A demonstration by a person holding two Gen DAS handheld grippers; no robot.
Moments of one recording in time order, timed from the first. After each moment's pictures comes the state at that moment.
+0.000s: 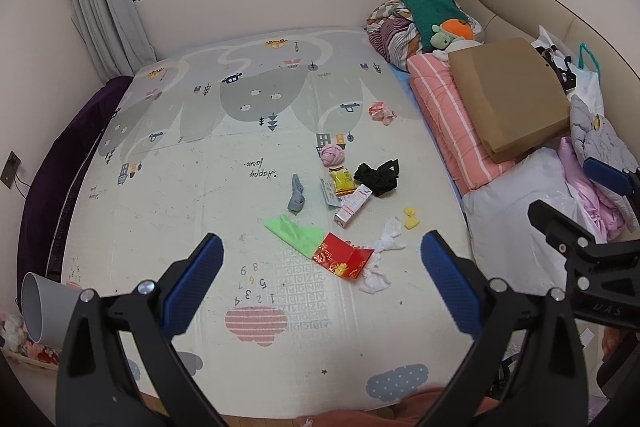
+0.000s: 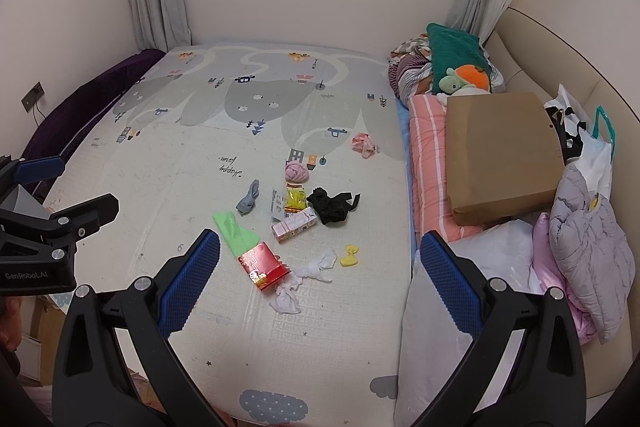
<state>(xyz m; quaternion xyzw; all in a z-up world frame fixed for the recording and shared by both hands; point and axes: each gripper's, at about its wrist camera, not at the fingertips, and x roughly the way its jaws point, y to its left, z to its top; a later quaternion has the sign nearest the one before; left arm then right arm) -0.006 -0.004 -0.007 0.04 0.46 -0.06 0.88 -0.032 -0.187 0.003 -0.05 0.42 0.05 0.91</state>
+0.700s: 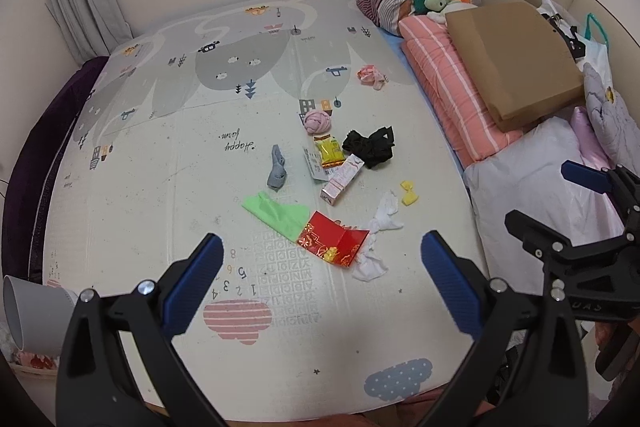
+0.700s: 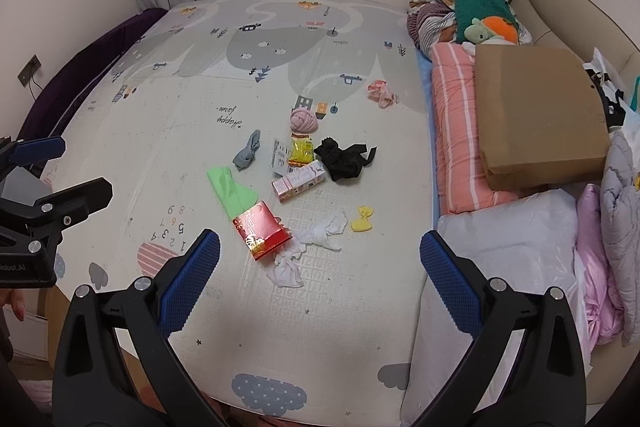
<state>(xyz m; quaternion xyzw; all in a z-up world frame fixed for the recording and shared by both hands) 0.031 -0.013 -0.099 0.04 0.51 -0.08 0.85 0.016 -0.195 -0.105 -0.05 0.50 0.07 0.86</state>
